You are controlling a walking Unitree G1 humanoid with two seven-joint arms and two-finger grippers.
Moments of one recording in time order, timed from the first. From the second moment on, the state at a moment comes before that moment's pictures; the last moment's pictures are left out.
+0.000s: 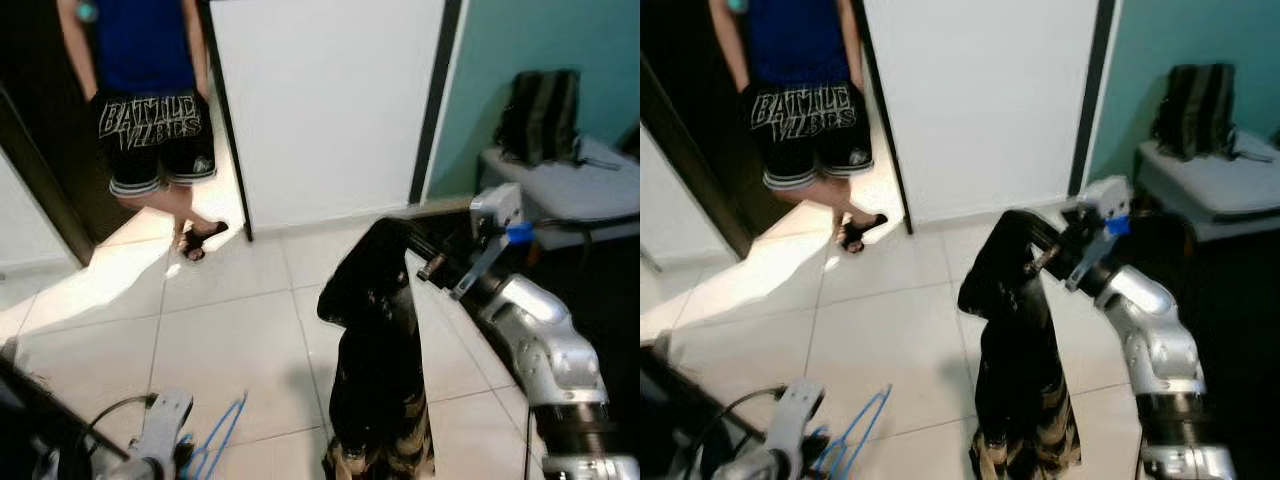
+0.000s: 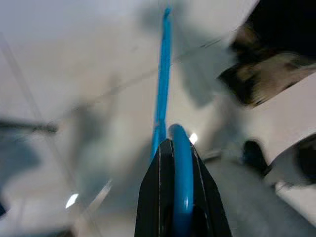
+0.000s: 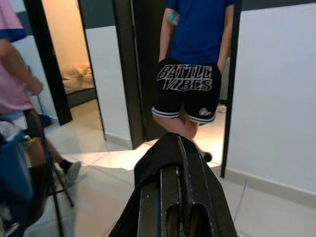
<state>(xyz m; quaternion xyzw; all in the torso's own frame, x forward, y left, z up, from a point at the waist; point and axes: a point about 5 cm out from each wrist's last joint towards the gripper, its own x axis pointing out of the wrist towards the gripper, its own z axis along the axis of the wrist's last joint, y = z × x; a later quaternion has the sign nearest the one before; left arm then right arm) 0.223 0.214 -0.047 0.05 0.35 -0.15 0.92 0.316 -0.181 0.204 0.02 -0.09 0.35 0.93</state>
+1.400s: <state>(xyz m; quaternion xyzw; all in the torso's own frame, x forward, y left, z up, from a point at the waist) 0.281 0.120 0.231 -0.01 -0.18 -0.26 0.95 0.299 -0.148 0.261 0.14 -0.20 0.43 0.87</state>
